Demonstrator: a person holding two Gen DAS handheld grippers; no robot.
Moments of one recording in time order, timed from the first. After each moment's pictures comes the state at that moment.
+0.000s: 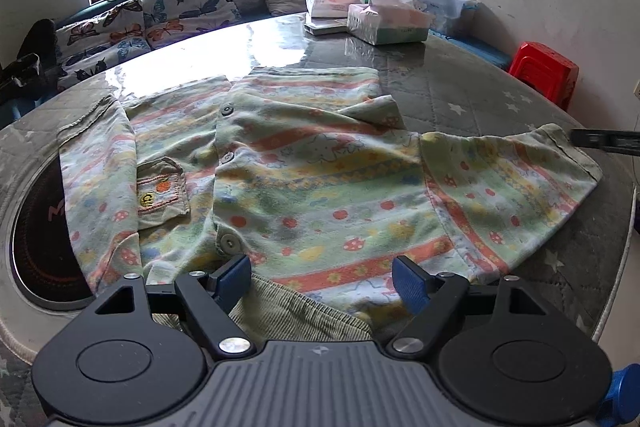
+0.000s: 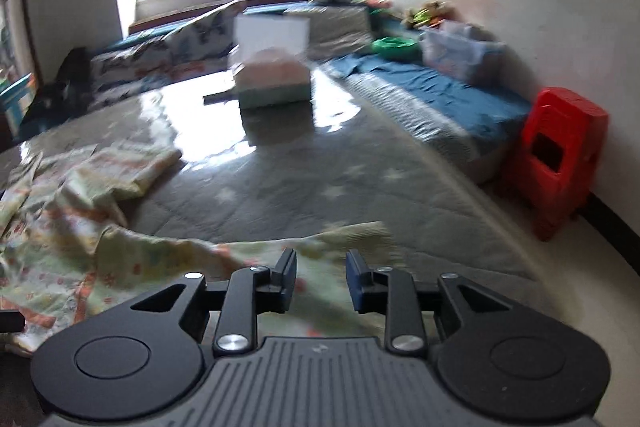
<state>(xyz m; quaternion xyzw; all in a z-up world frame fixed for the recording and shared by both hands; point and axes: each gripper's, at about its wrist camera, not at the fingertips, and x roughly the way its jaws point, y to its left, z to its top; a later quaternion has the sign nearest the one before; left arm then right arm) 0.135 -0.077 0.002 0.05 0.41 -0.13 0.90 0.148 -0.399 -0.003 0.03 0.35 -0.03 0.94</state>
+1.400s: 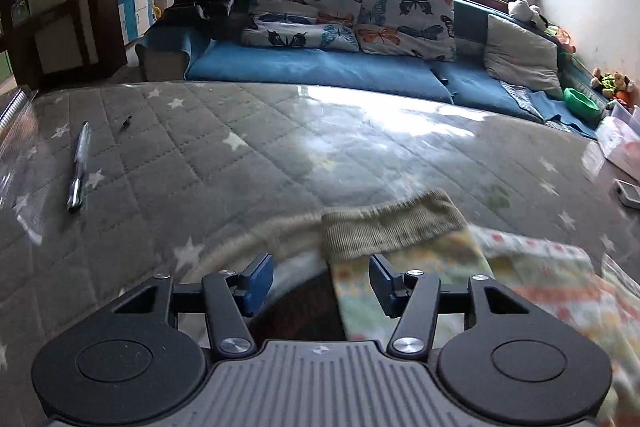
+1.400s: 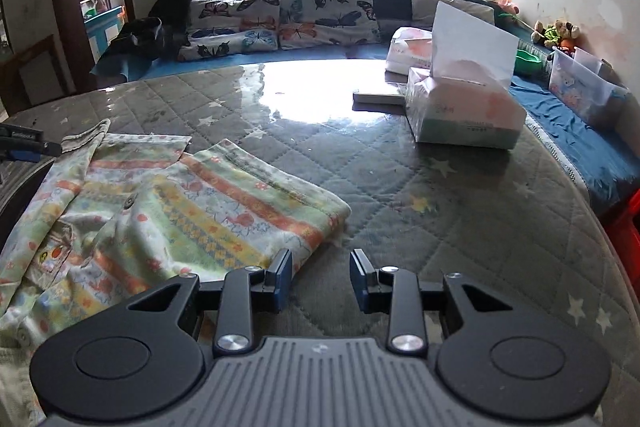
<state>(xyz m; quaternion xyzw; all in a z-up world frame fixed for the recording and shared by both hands) 0.329 0.162 0.001 -0.09 0.38 0.13 0.91 0.293 -0.275 -0.007 -0.04 0.38 0.12 0.92</state>
